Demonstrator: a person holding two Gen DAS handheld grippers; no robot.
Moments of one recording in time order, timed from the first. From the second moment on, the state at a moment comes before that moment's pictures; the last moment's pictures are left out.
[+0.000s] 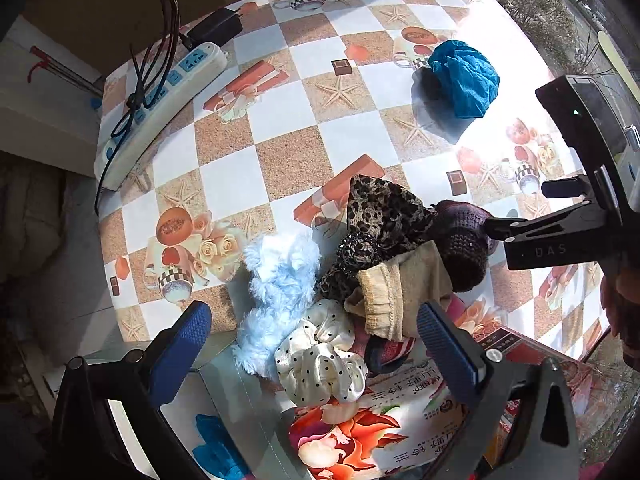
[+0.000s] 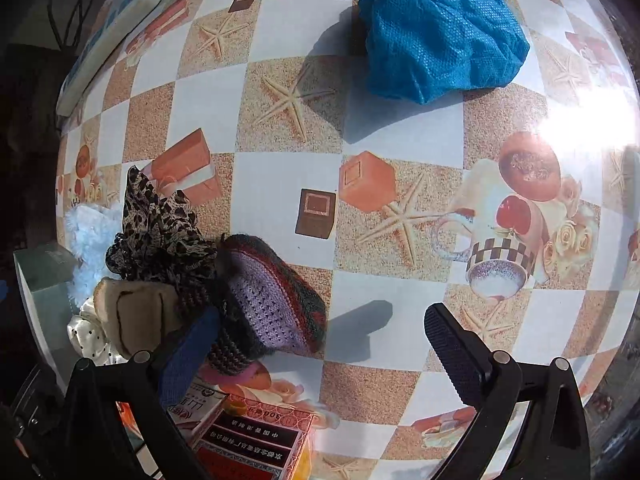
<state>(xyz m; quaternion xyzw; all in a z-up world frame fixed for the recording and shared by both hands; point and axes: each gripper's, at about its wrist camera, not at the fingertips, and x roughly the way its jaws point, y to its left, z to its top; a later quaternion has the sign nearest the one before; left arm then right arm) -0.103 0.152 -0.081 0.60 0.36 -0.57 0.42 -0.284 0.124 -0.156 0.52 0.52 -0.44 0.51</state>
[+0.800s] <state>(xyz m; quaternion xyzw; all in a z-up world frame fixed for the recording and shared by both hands) -0.154 0.088 -0.165 0.68 0.36 -0.54 0.34 -0.330 0.169 -0.137 0.55 0.43 -0.39 0.60</state>
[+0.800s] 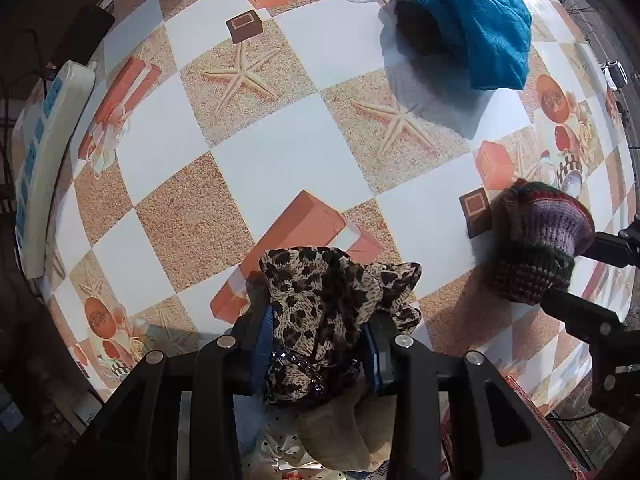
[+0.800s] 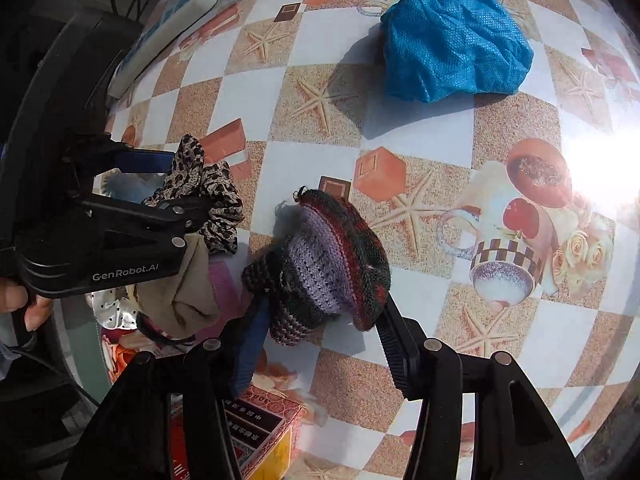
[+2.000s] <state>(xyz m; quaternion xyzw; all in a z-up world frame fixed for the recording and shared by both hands) -0.184 0.035 -0.113 0.65 0.33 -0.56 0.39 -0.375 0.136 -0.165 0.56 0.44 -0.53 0.47</state>
